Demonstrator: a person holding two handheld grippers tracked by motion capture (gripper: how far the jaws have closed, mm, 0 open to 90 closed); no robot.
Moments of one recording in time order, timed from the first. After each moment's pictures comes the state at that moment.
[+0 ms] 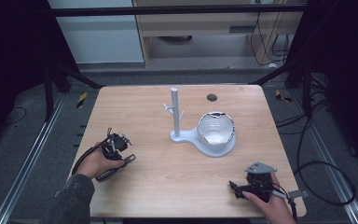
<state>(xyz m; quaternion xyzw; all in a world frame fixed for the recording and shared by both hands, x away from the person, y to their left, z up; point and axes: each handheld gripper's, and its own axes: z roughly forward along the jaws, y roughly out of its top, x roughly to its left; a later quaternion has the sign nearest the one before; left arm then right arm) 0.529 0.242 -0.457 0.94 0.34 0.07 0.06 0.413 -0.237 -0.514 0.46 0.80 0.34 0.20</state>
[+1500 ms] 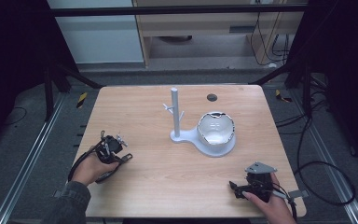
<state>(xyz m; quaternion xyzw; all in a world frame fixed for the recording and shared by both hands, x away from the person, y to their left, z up) 0.513 0.259 -0.452 0.92 0.35 0.09 0.11 0.412 -0.237 -0.514 0.46 0.80 0.34 0.20</state>
